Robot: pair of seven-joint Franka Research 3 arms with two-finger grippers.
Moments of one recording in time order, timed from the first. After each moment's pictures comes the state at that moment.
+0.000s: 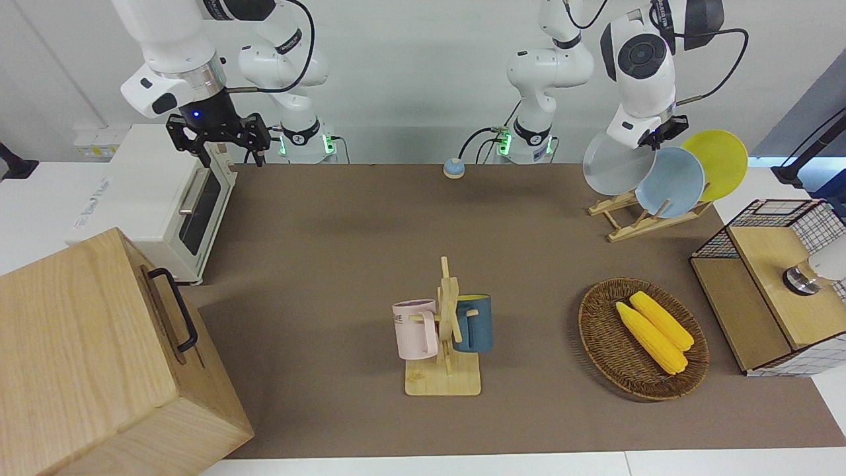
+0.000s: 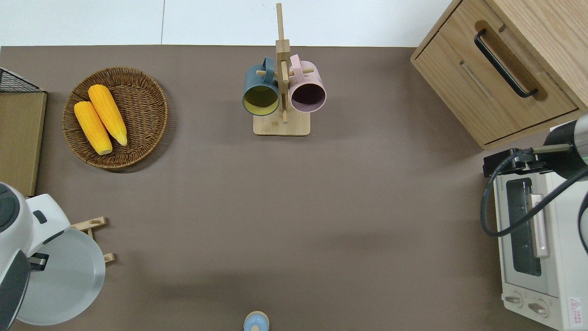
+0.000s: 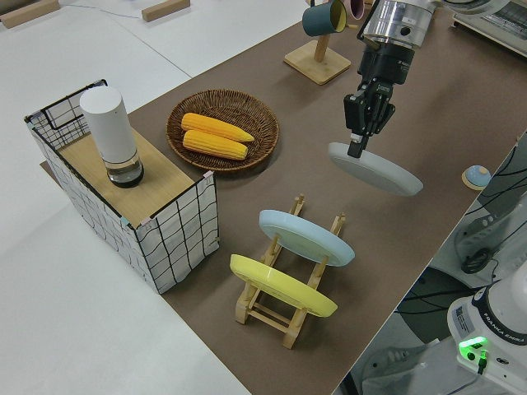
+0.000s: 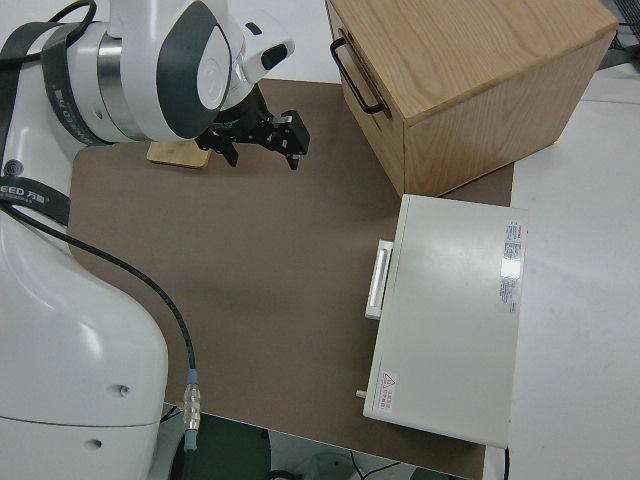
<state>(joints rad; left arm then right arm) 0.01 -0.29 -0.08 -2.13 0.59 1.52 0.03 -0.09 0.03 0.16 -1.48 -0.03 1.46 0.05</state>
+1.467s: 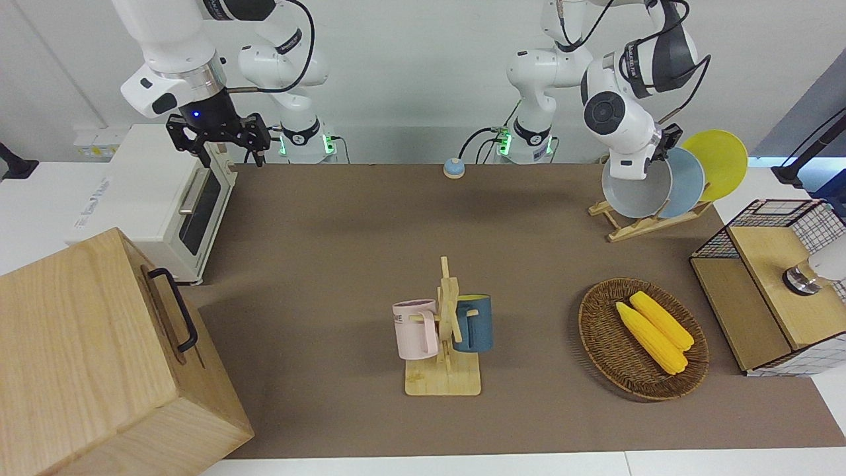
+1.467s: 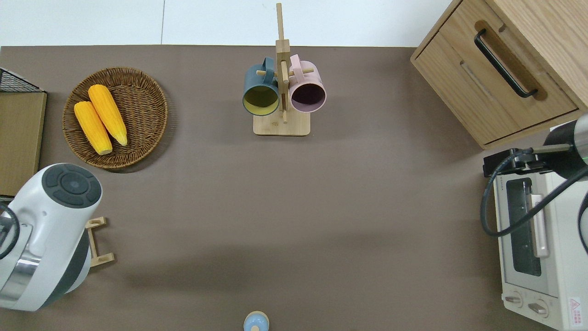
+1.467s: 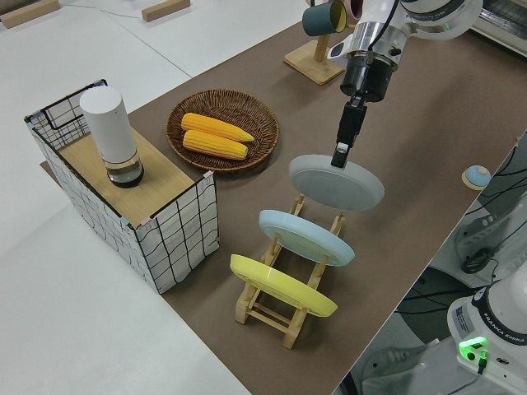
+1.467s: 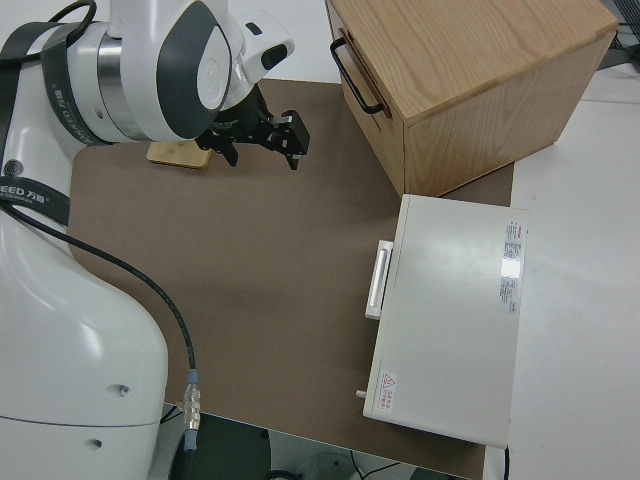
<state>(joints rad) 0.01 -0.15 -0.14 -2.14 0.78 1.47 -0.52 -0.09 0.03 0.16 -1.48 -0.03 1.46 0.05</state>
